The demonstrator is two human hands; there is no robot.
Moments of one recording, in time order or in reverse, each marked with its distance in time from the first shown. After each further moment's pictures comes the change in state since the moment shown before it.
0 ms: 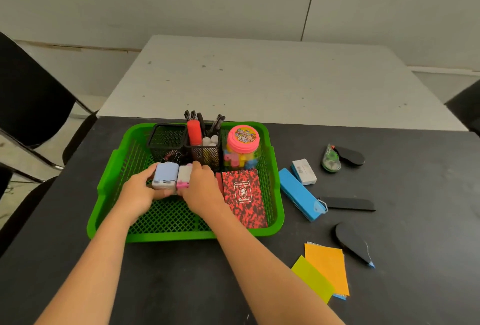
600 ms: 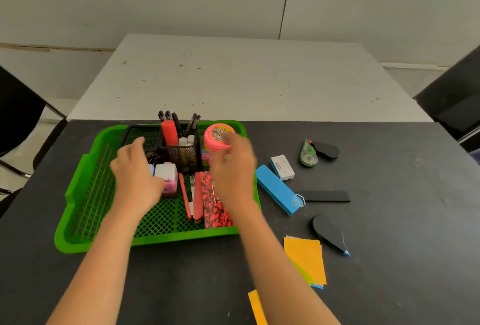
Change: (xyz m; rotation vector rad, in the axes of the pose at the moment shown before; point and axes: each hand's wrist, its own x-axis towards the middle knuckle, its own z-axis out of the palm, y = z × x) left_hand -0.037 0.064 0.040 0.430 0.310 0.256; right_hand -0.044 0.023 -0.086 0.317 0.630 -0.039
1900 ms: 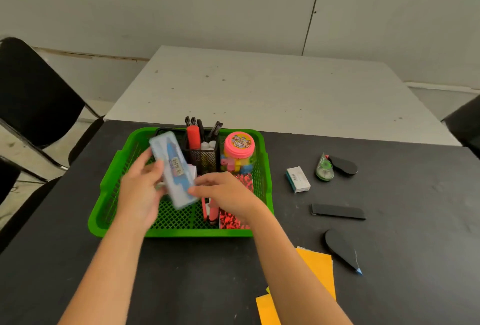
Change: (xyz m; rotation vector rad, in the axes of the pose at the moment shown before) left_hand -0.026 -0.008 -0.021 -1.243 0.007 -0.271; right_hand -0.013 -0.001 0.007 0.257 -0.863 0.270
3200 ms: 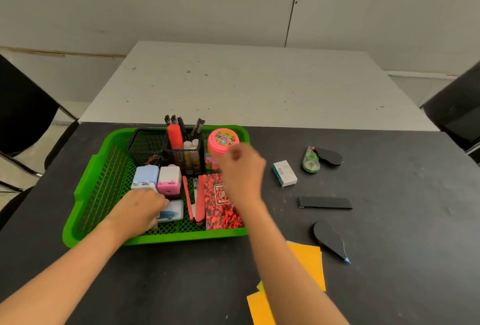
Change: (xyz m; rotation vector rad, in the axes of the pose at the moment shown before) left_hand 0.044 -0.041 -0.026 2.291 -0.718 0.602; right_hand -0.003 -0.010 -0.026 -0.143 0.846 -0.105
